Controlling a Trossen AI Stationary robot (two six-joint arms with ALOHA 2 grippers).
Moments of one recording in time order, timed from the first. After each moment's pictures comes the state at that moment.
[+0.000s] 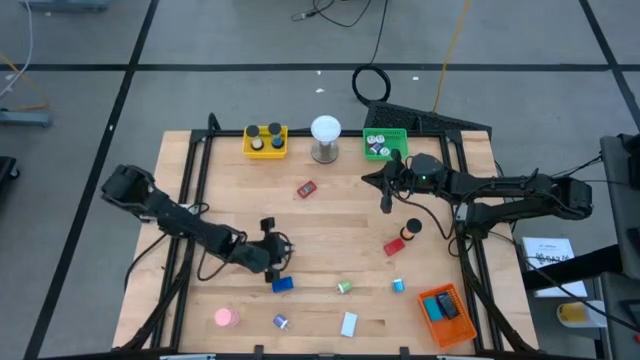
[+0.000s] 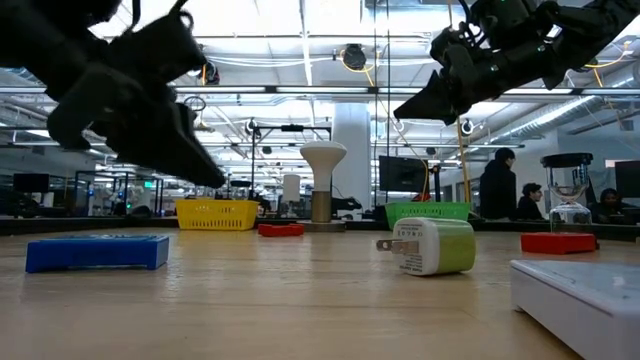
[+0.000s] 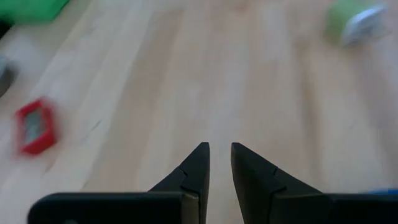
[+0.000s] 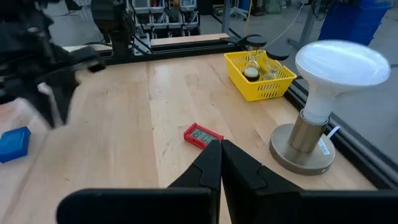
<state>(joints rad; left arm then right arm) -0.44 1.53 0.59 0.20 -0.51 -0.23 -0.31 1.09 0.49 0.33 -0.08 -0.01</state>
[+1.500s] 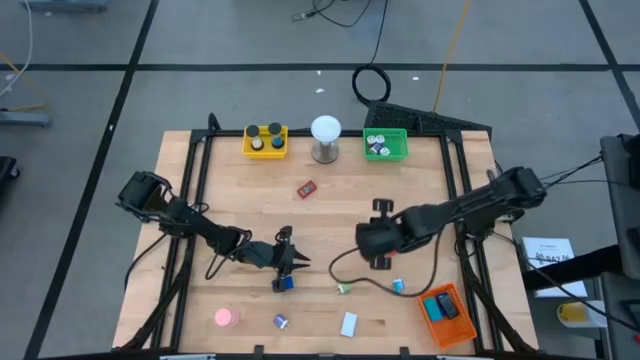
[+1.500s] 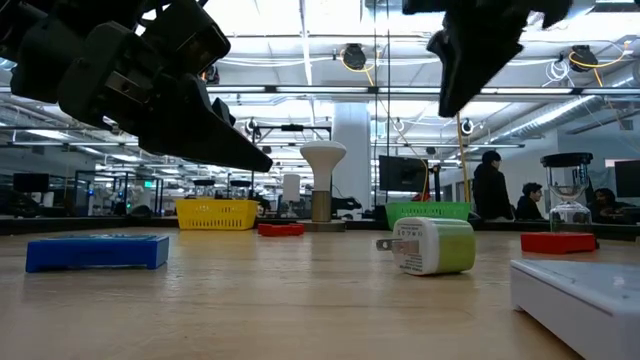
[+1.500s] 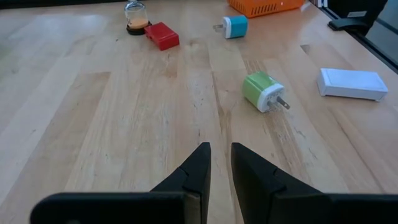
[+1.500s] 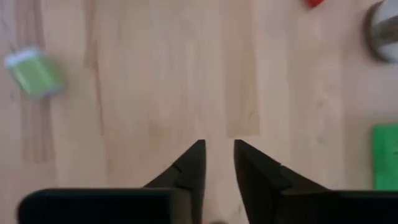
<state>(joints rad) -0.39 1.69 0.57 0.66 -0.27 -0.11 0.32 1.59 1.31 -1.02 0.36 0.30</state>
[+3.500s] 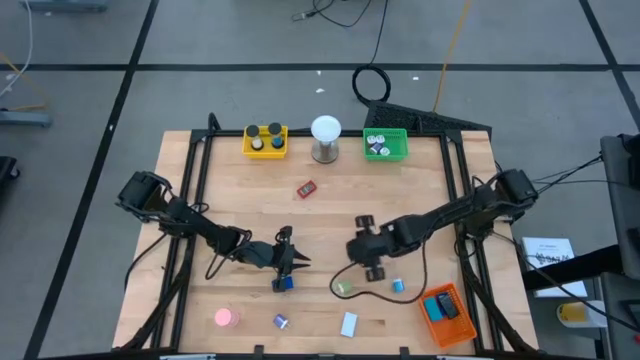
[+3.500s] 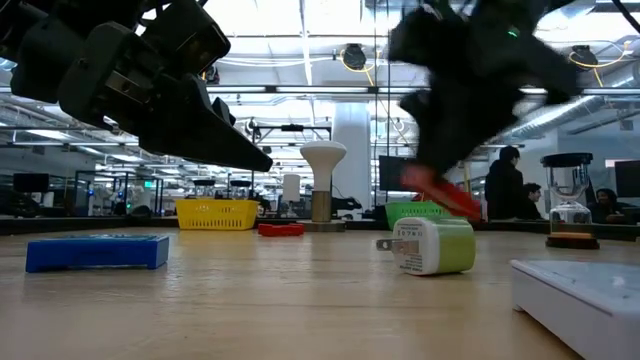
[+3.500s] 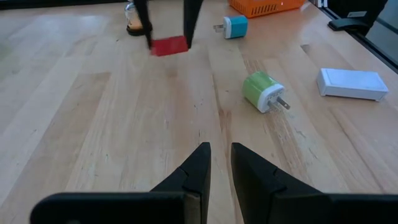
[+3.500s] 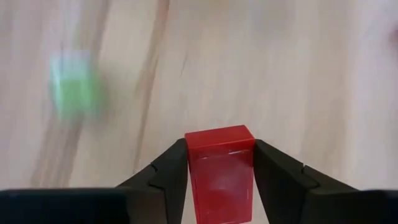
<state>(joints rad) -0.39 1.68 0.57 0.66 -0.27 -0.11 0.29 1.66 1.05 -0.47 0.18 0.07</state>
